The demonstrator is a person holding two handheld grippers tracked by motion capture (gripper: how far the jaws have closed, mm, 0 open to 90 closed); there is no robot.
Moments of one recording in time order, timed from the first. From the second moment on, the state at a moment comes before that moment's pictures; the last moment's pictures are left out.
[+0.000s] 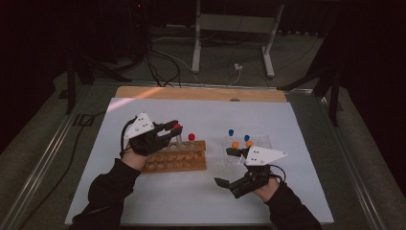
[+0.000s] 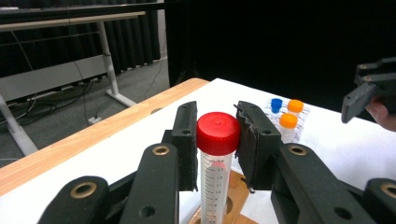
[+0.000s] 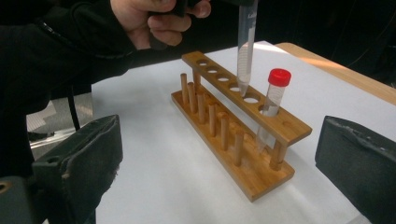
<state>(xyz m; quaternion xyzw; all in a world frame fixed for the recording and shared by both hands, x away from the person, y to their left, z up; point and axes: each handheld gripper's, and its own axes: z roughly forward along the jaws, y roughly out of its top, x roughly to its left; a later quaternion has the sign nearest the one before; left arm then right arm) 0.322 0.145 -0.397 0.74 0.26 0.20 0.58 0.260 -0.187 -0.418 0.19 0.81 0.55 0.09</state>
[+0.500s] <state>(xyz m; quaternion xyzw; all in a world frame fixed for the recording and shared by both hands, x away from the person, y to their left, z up) 0.334 0.140 -0.418 0.75 0.27 0.18 0.58 0.261 -0.187 -0.421 0.19 0.81 0.55 0.09</state>
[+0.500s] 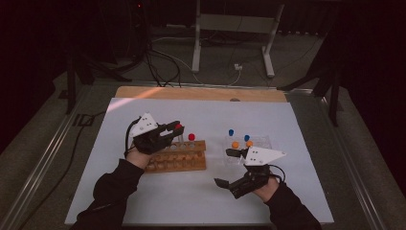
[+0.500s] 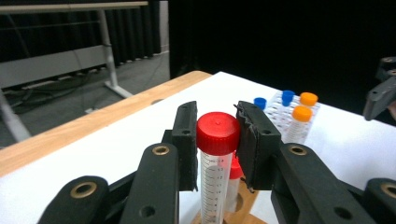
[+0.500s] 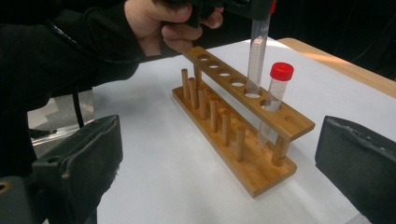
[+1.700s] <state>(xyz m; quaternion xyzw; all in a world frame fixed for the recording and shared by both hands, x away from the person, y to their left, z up) 0.340 0.128 -0.455 0.78 0.28 0.16 0.54 0.259 -0.189 -0.416 0.18 0.81 0.55 0.08</state>
